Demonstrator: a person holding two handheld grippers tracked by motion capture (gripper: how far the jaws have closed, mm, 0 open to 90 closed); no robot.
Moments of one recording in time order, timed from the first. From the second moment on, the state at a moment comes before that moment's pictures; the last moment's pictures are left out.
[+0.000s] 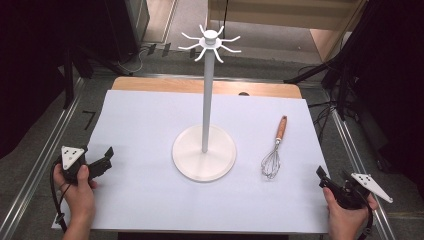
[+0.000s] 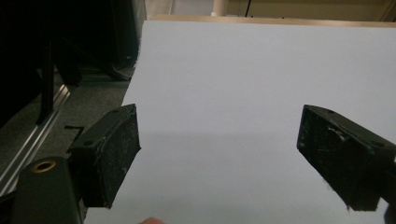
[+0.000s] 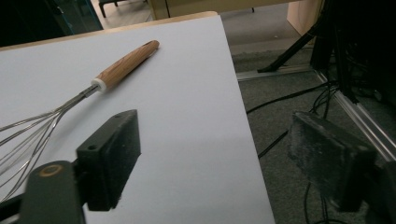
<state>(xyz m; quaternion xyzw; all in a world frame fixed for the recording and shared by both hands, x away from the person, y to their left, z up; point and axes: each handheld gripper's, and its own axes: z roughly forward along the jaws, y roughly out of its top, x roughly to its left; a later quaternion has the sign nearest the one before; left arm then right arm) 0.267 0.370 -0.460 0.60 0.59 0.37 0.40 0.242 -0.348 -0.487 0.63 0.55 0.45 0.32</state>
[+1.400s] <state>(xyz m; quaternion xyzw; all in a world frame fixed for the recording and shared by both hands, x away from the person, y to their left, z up) 0.268 0.367 -0.461 0.61 0.58 0.37 0.39 0.399 -0.268 -0.436 0.64 0.72 0.25 0.13</state>
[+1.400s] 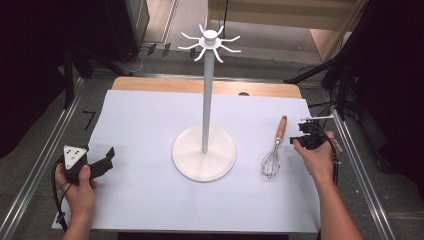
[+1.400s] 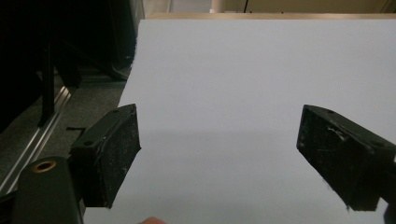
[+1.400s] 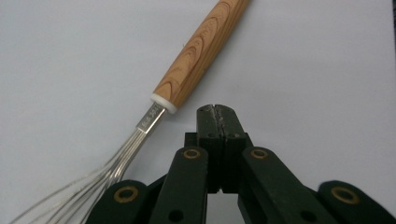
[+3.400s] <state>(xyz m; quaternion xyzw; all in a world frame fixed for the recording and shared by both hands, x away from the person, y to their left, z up) 0.270 0.363 -0.461 0.62 0.57 0.37 0.38 0.506 -0.246 -0.448 0.70 0.69 0.16 0.11</state>
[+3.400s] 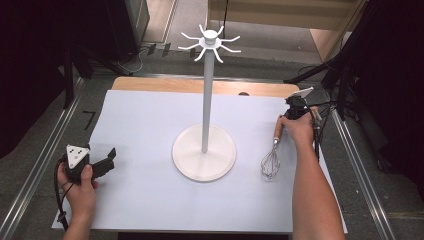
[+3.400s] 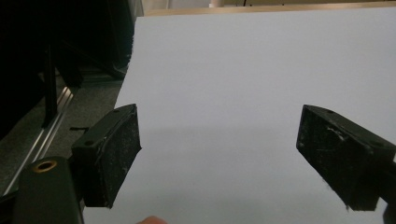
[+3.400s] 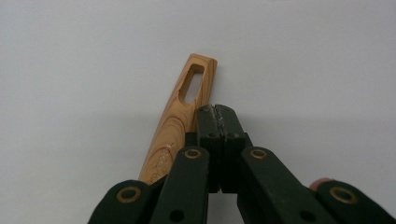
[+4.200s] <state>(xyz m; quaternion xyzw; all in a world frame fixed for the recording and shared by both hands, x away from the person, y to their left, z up) 0.270 0.363 -0.461 0.63 0.57 0.37 0.38 0.508 -0.205 -0.452 0.64 0.74 0.19 0.09</state>
